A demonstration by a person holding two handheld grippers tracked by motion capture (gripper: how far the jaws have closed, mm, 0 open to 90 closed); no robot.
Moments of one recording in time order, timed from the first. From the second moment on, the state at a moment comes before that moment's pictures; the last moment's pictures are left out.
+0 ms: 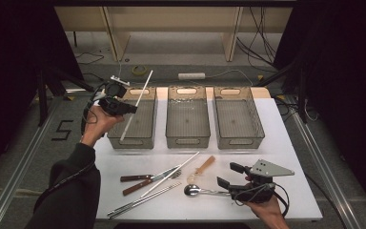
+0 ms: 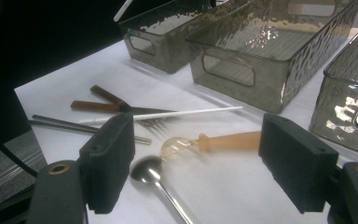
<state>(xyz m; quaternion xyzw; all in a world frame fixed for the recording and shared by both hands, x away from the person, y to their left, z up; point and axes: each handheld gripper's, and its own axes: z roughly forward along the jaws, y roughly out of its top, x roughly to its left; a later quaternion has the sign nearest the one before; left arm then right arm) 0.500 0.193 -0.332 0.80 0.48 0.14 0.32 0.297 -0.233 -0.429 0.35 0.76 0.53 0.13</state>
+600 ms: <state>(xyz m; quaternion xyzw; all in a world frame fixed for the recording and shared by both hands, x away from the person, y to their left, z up) 0.527 0.219 -0.361 0.76 0.53 0.16 0.33 0.298 -0.233 -0.429 0.35 0.76 0.53 0.12</state>
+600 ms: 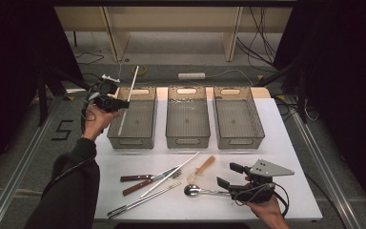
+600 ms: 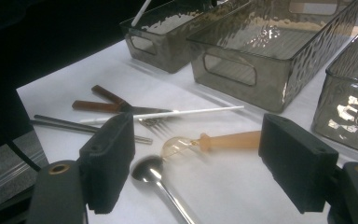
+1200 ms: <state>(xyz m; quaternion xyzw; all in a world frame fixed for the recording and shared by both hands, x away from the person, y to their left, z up) 0.531 0.215 -0.394 0.77 0.54 0.15 0.32 0.297 -0.234 -0.429 0.35 0.76 0.53 0.12</state>
